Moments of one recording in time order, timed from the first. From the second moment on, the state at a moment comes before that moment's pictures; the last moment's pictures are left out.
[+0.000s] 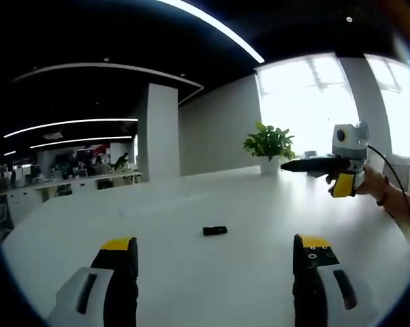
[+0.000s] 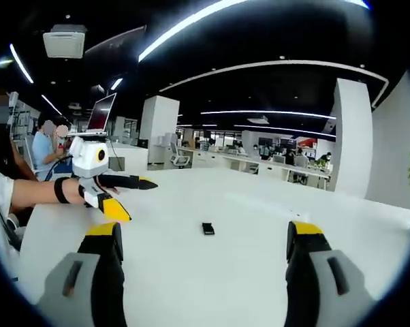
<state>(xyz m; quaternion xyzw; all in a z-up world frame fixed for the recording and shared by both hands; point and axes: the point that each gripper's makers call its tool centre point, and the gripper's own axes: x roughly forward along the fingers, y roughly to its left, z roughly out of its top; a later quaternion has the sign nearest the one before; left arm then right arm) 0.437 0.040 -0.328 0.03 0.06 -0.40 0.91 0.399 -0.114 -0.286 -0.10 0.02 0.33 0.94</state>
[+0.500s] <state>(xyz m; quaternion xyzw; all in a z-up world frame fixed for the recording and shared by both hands) 0.435 0.038 -0.331 0.03 0.07 -0.41 0.91 0.391 -0.116 -0.306 -0.09 0.05 0.33 0.94</state>
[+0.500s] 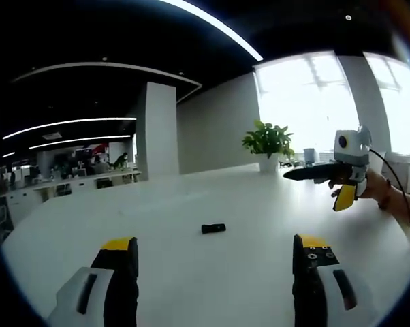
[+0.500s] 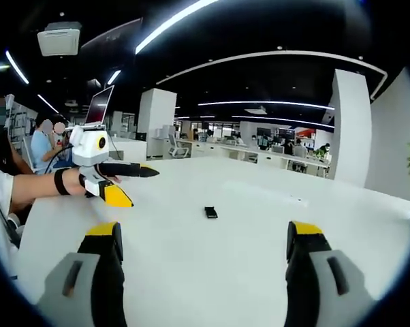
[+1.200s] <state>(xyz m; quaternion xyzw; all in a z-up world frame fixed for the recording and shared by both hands) 0.427 0.033 -0.329 0.04 0.06 -0.41 0.91 0.389 -0.124 -0.303 -0.09 0.03 0.31 0.94</state>
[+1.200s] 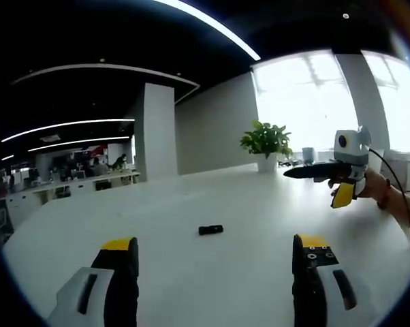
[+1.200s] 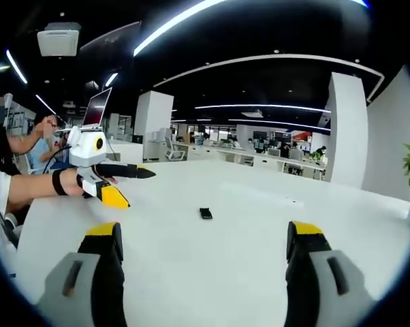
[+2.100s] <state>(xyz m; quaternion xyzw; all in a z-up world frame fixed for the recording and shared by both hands) 0.430 0.032 -0.327 0.04 0.06 -0.41 0.91 0.396 -0.134 -0.314 -0.12 0.05 0.30 0.95</state>
